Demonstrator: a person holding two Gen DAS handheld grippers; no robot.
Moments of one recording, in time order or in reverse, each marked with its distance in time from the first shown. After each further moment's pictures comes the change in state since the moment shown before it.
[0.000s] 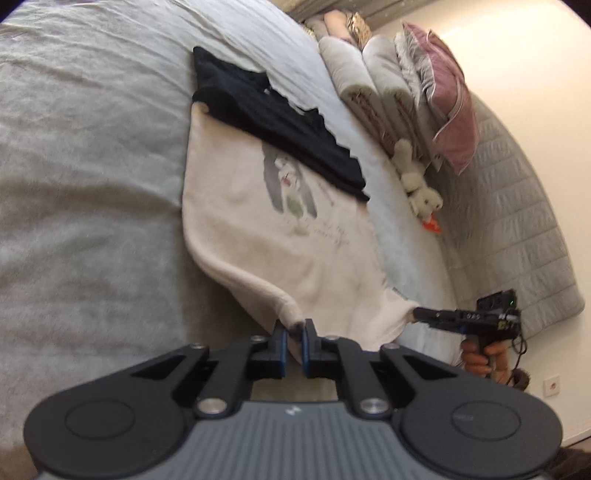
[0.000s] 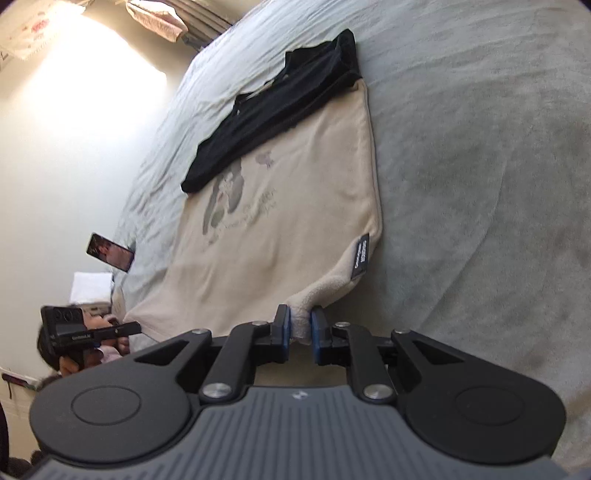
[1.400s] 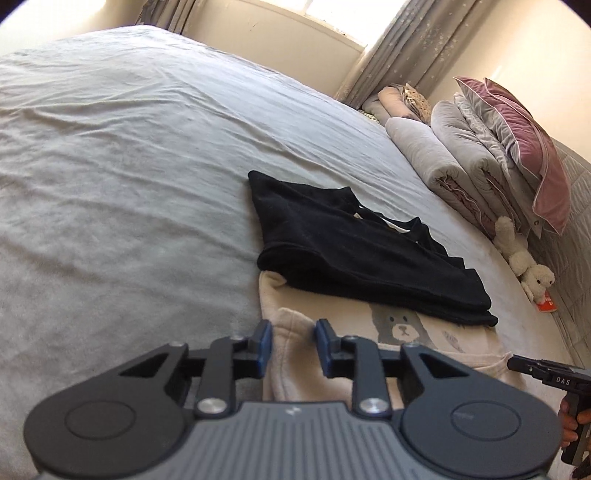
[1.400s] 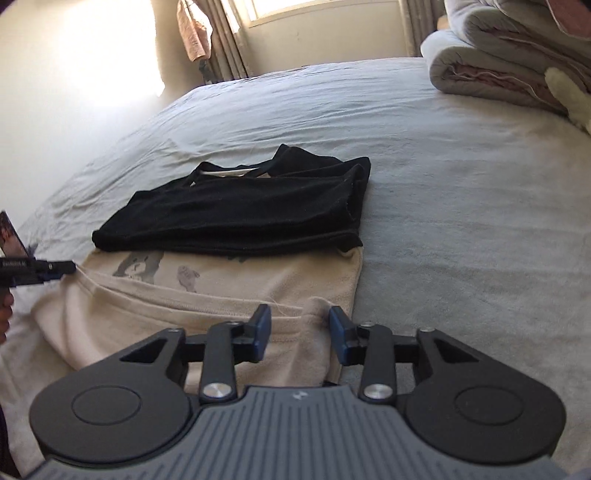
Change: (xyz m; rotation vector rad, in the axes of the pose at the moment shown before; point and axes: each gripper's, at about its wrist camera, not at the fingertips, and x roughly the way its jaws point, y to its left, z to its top) left arm 0.081 0.016 0.095 0.179 -0.325 0.372; right arm 0.077 0.028 0.069 -0.472 -0.275 -0.327
